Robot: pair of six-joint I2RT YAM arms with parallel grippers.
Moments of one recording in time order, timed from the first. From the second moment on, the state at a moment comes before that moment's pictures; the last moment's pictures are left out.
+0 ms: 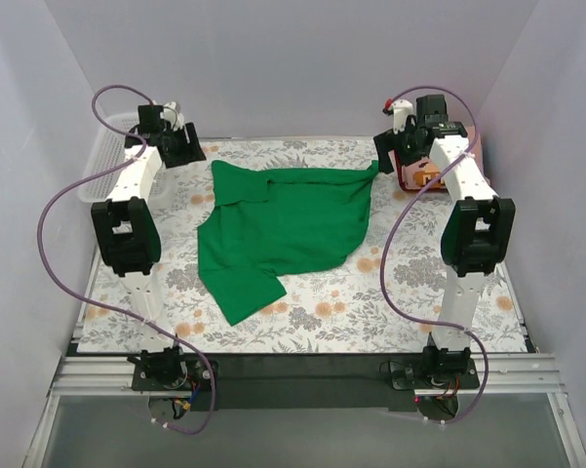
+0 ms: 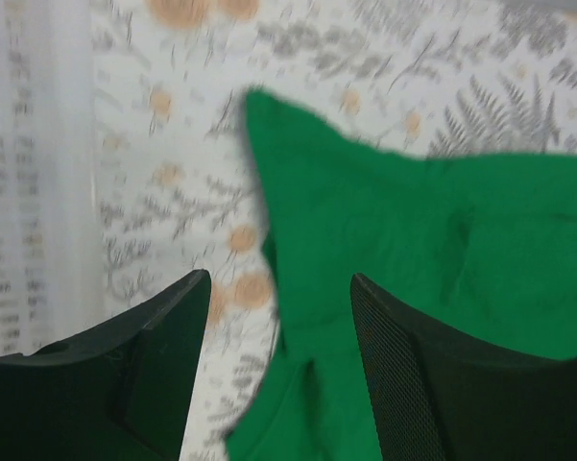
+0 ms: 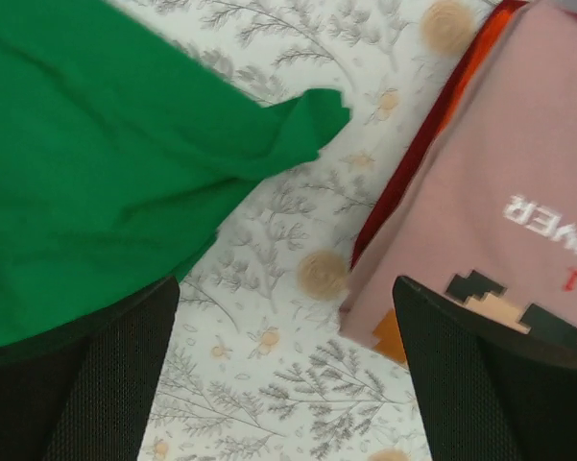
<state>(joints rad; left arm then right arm) 0.05 2.15 1.98 -0.53 0.27 -0.18 0.07 2.11 2.03 -0.75 -0.26 -0.35</state>
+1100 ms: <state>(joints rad) -0.50 1.14 0.60 -0.70 0.36 0.46 0.43 1.69 1.10 -0.64 -0.28 -0.44</state>
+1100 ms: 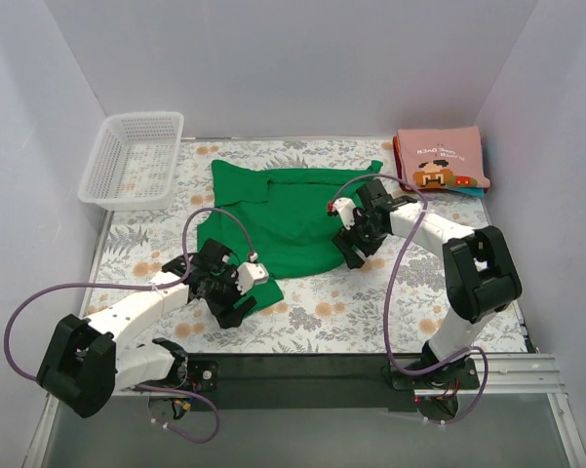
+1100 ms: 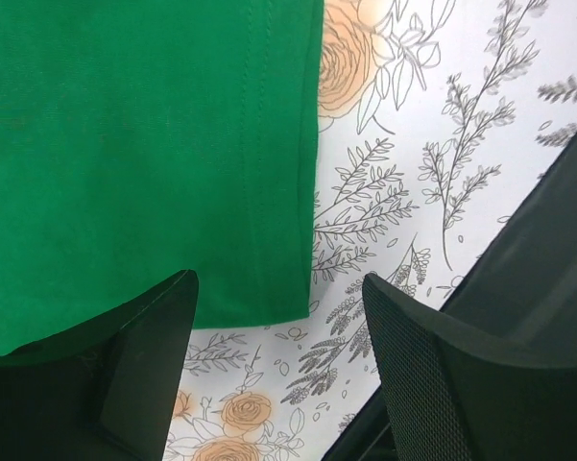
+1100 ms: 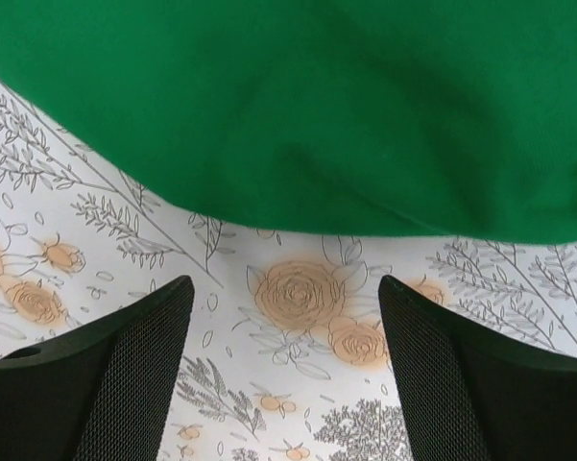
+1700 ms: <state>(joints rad) -0.55 1.17 0.66 -0.68 0.22 0.47 0.50 1.84 1.20 -0.49 -0.19 -0.40</state>
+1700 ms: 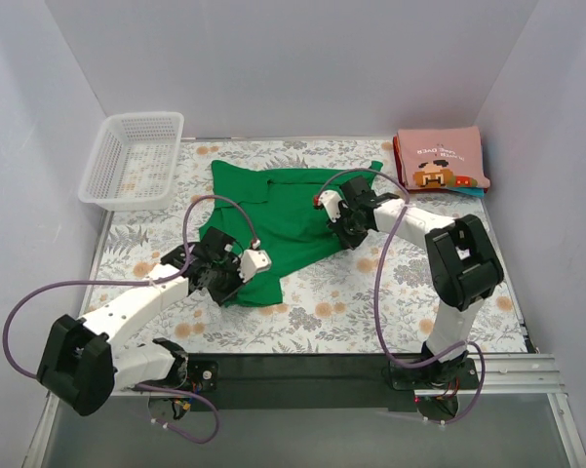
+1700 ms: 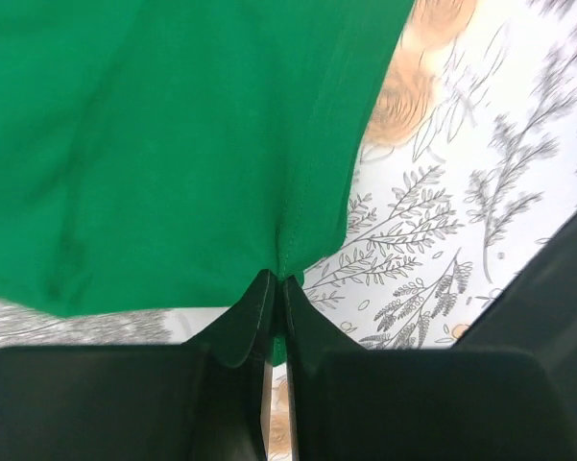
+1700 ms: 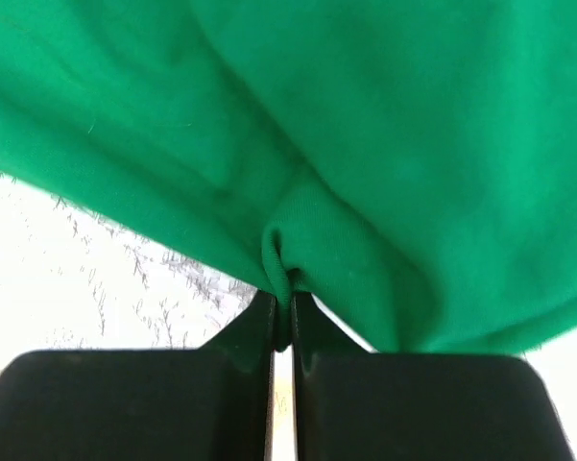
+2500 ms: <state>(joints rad) -0.05 1.51 1.43 -0.81 0.43 0.31 0.46 2.12 2.01 -0.93 -0.22 -0.72</state>
